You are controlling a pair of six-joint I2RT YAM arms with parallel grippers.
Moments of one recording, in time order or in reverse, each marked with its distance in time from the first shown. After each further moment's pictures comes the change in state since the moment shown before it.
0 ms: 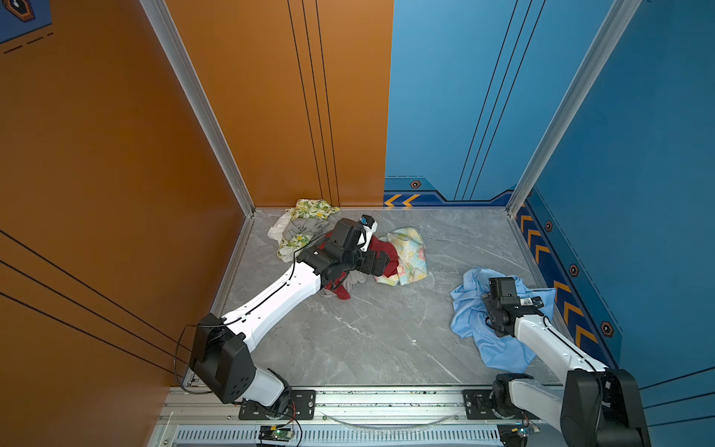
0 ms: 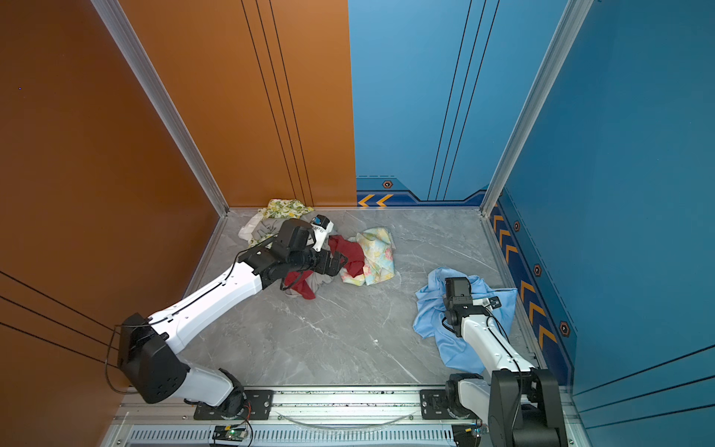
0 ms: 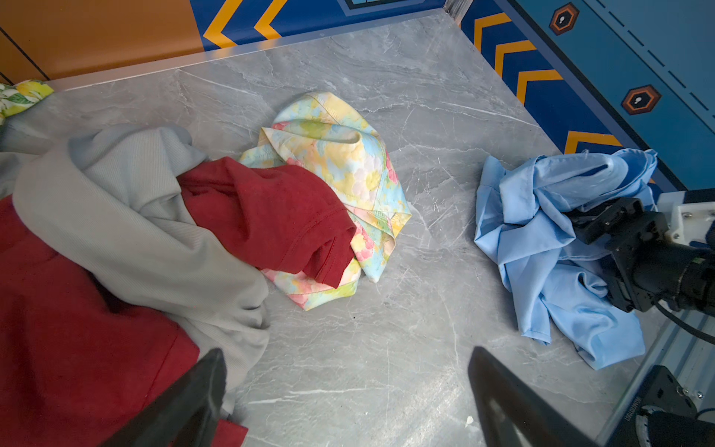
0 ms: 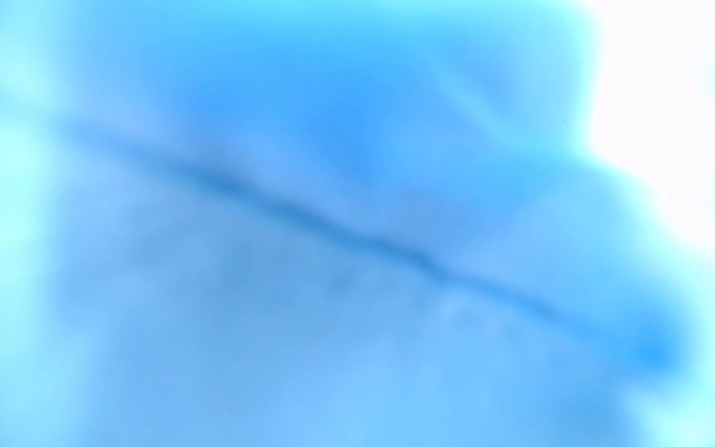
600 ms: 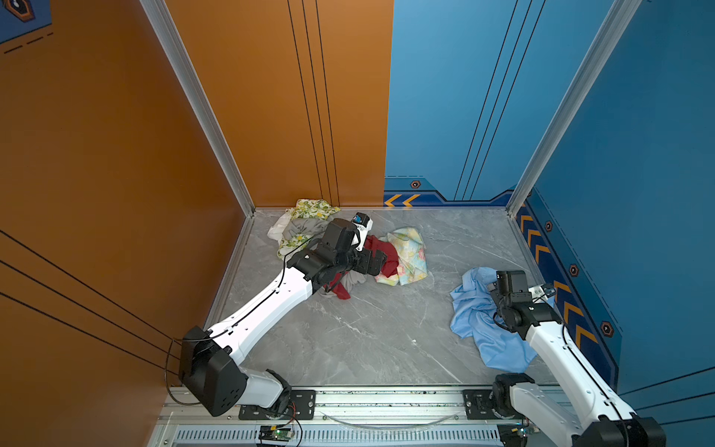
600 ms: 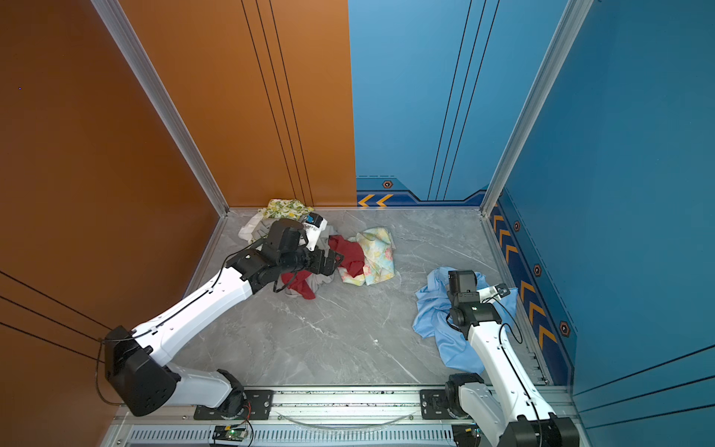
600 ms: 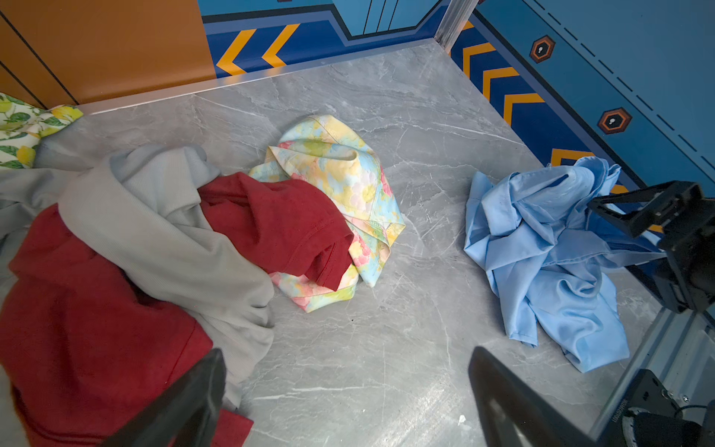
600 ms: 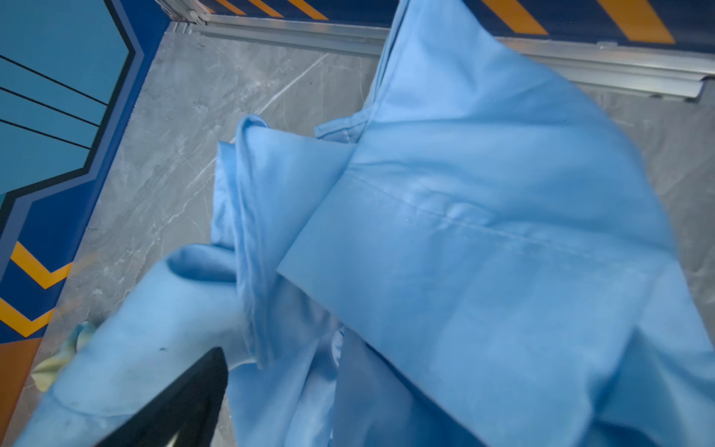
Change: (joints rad) left arm 0.005 -0.085 -0.024 -0.001 -0.014 -0.003; right arm 0.055 -0.189 0.158 -0.222 0.096 -0.110
